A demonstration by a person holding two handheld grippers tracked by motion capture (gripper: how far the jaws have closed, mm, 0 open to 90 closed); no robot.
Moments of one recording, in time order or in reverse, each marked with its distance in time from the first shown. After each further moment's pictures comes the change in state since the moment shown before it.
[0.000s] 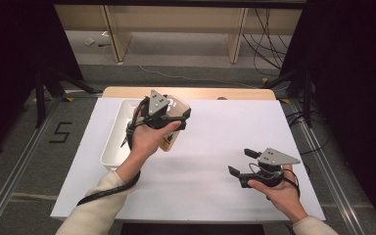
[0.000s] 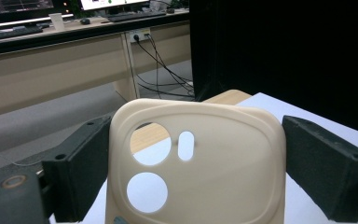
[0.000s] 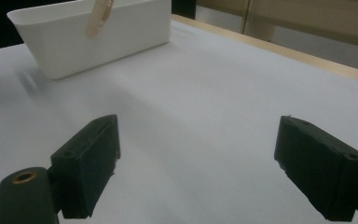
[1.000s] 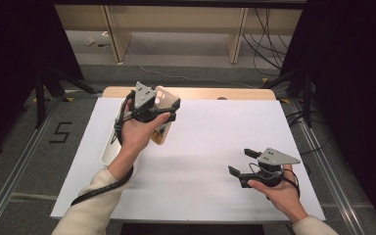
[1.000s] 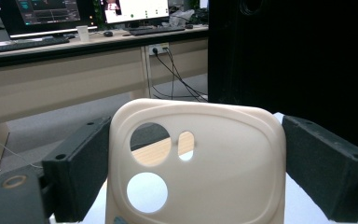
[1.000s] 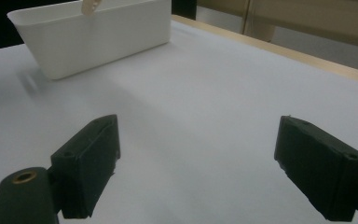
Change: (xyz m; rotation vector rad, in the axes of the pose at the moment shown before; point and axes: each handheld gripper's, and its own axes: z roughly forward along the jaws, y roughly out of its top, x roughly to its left) left arm 0.022 0.014 -0.016 -0.054 0.062 -0.037; right arm 0.000 0.000 0.000 -0.002 0.000 0.000
